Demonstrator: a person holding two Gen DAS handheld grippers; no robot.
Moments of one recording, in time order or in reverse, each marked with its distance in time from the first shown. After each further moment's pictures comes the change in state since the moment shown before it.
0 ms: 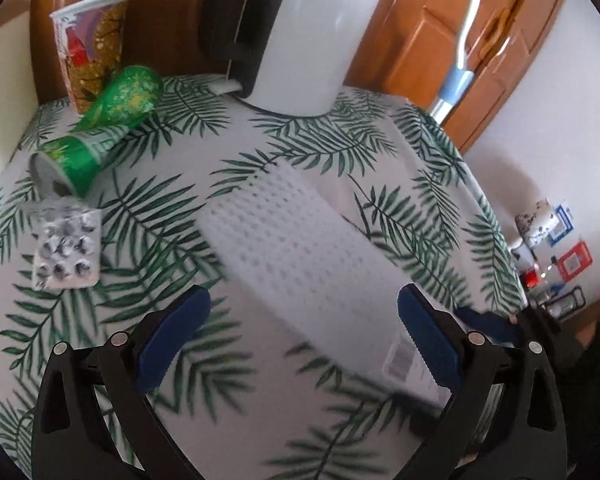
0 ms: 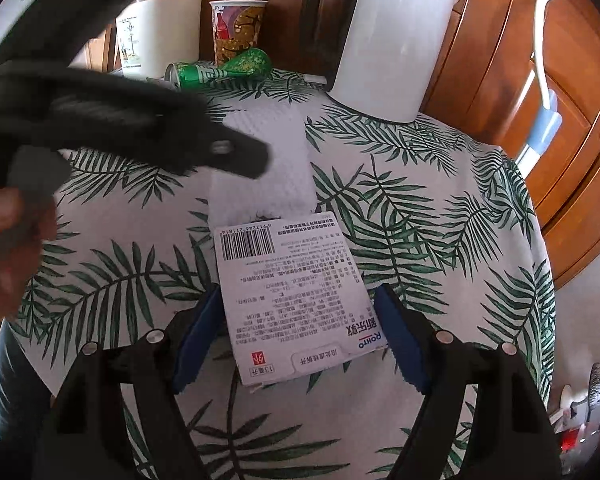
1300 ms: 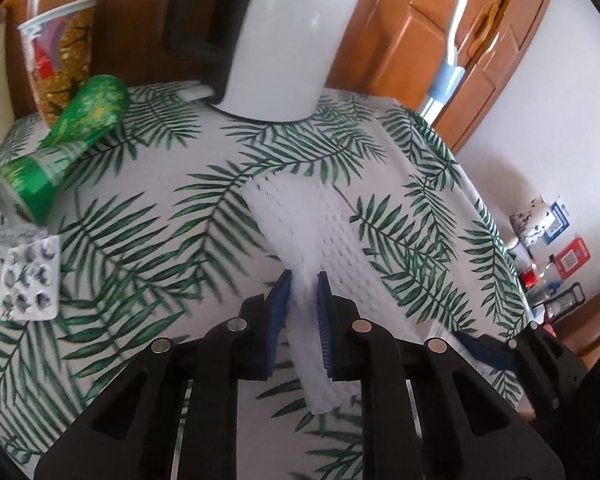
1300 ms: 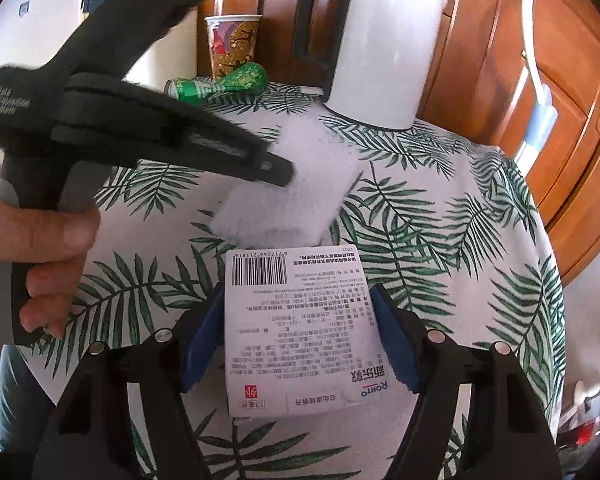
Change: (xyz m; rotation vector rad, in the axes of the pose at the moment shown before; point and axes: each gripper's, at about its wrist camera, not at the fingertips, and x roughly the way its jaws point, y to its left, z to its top) left arm 0.018 -0.002 0.002 0.036 -0.037 -0.032; right arm -0.002 -0.003 -0.008 0.047 -0.061 0.022
